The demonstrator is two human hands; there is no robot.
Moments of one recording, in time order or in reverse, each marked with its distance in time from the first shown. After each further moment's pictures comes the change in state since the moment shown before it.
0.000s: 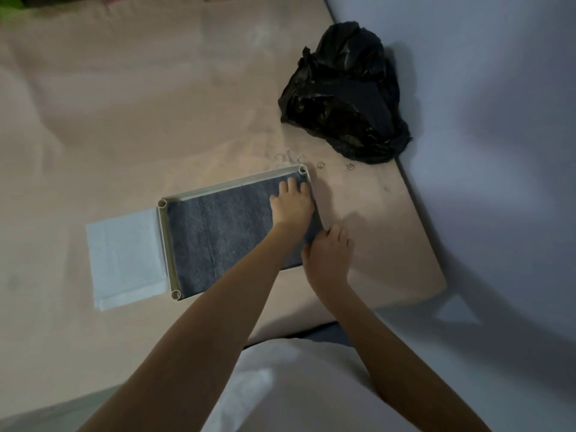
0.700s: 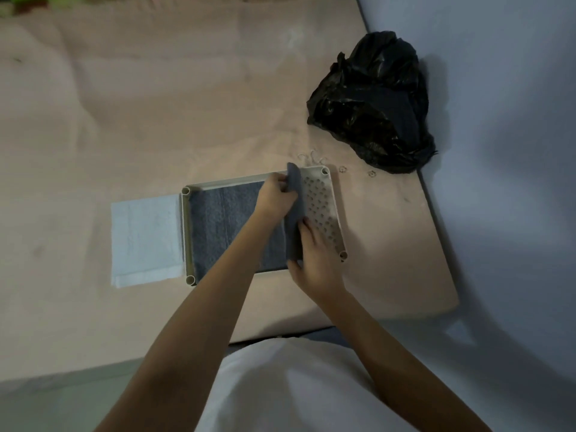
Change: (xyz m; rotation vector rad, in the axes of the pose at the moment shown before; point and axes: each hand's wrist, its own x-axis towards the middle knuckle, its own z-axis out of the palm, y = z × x) left_hand -0.012 -0.066 -0.024 -1.082 0.006 -0.360; right_hand -0.016 -0.016 0.000 0.314 -0.065 -0.407
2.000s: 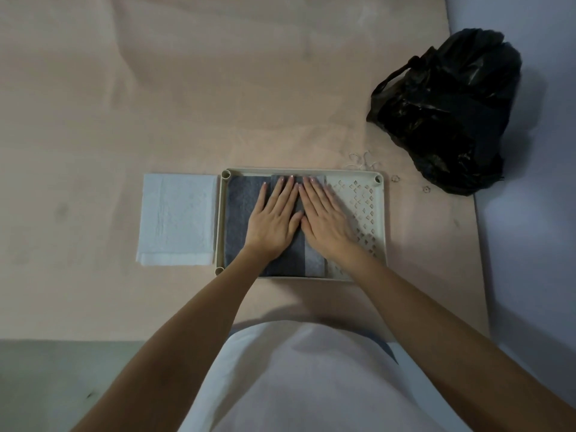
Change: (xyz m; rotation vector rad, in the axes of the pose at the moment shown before) left_hand -0.011 -0.107 -0.048 1.010 0.148 0.540; right_hand 0.107 -0.007 0.048 -0.568 -0.108 -0.391
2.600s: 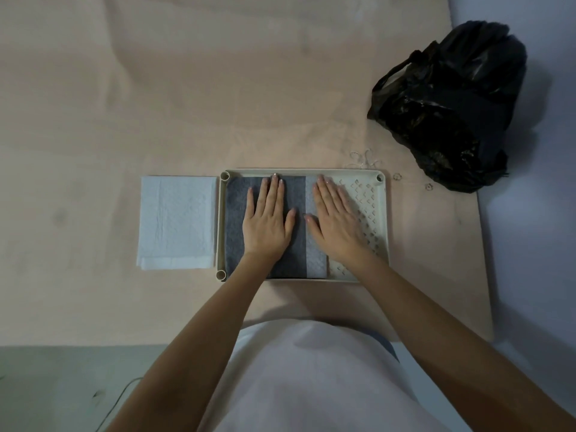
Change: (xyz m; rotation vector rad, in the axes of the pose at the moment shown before) left_hand -0.001 0.001 -0.001 -0.033 -0.017 -0.255; right_hand -0.007 0.013 -0.007 0.116 -0.029 0.082
